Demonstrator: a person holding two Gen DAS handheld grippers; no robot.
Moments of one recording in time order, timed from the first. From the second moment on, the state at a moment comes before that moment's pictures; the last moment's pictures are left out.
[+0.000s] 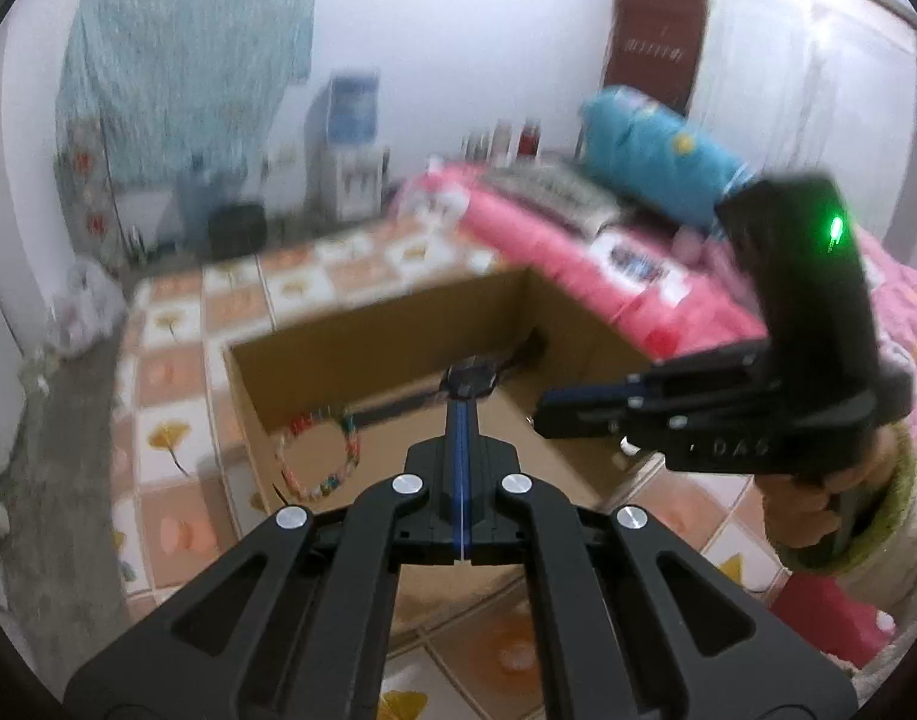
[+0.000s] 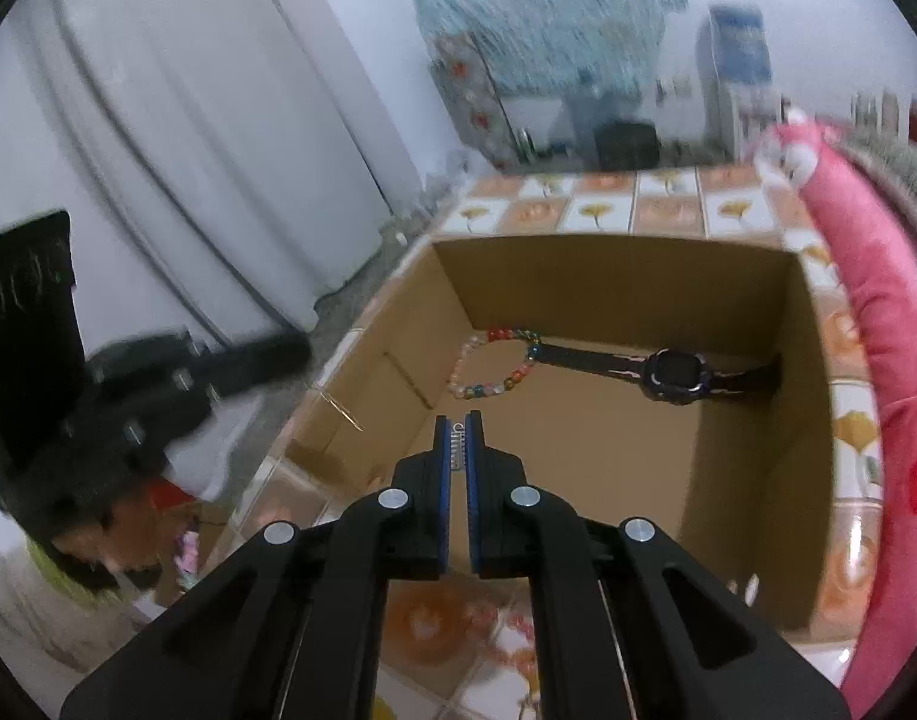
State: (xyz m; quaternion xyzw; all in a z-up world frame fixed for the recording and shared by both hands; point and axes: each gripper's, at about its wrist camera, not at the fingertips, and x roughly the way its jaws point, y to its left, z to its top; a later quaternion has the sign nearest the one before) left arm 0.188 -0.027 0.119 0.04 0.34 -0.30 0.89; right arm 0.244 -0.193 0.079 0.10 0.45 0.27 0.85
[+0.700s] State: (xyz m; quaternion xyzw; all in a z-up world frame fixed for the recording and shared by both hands) left arm 0.242 -0.024 0.070 0.08 0.42 -0.22 0.88; right arm 0.301 -0.181 0.052 0.09 0.50 0.21 0.83
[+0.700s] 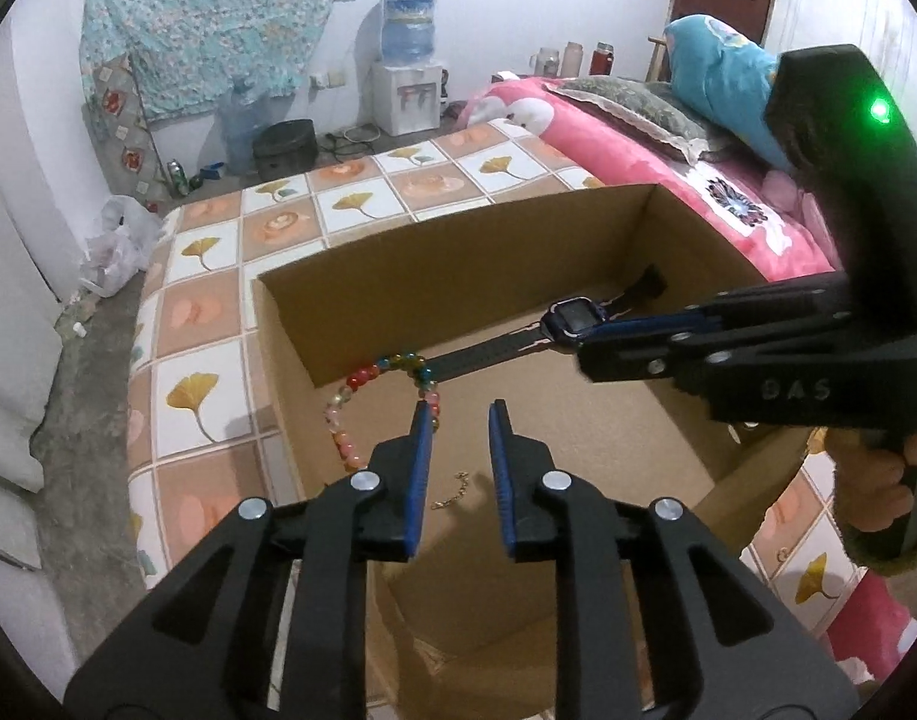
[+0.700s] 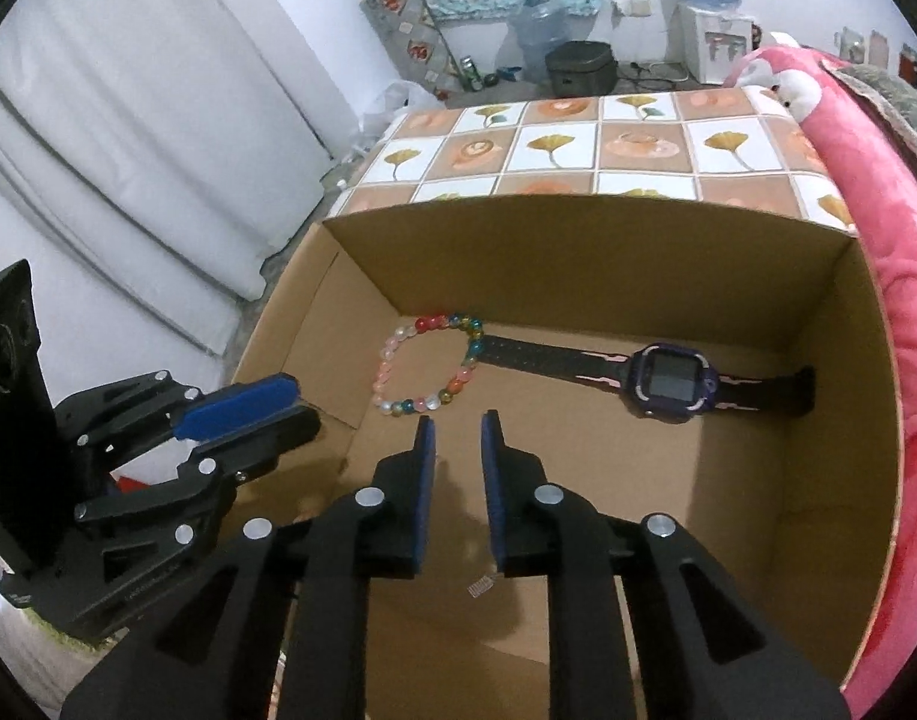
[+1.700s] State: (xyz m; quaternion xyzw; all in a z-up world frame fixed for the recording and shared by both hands) left arm 0.074 -0.073 -0.006 0.20 0.37 -0.28 0.86; right arm 0.094 -0.237 -0.013 0.20 0.51 0.21 0.81
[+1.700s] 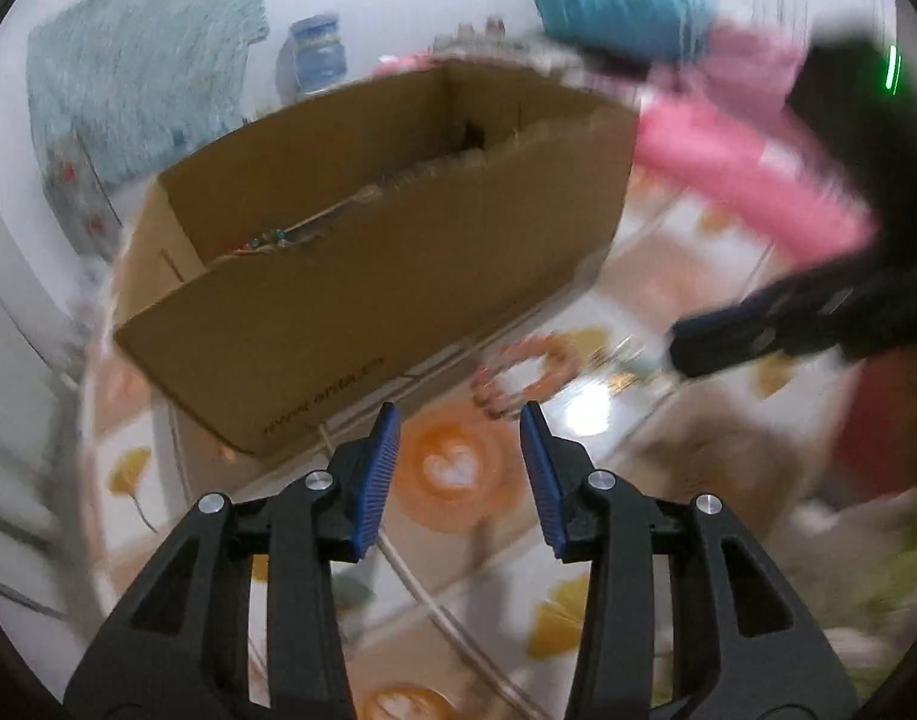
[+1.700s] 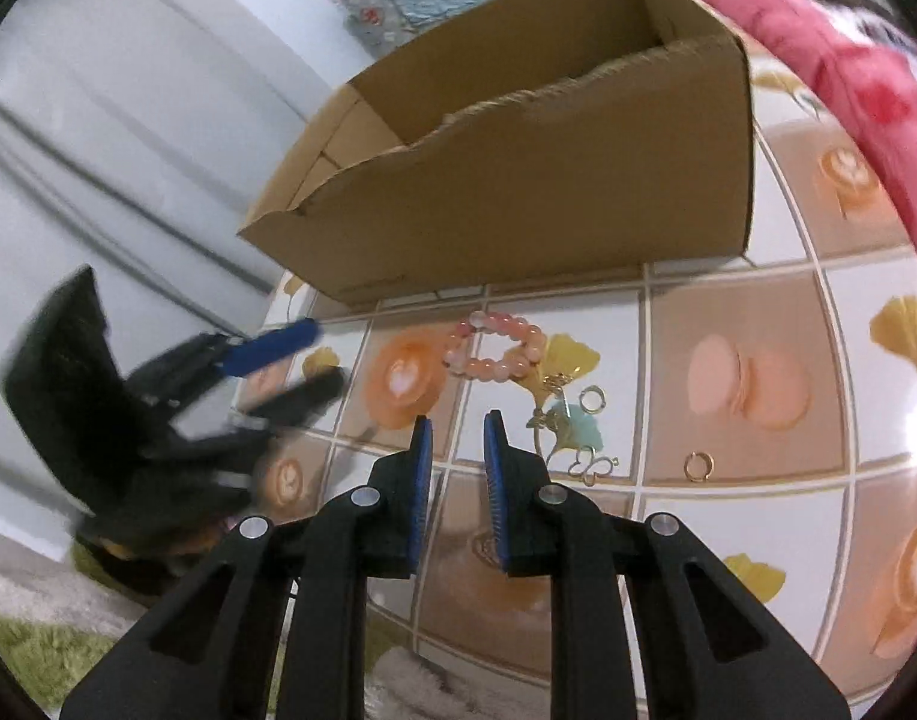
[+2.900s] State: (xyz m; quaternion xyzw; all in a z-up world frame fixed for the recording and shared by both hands) left arm 0.082 -0.049 -0.024 0.16 0.43 -0.25 0.85; right arm 0.063 -0.275 -0.022 0.15 0.50 0.12 0.85
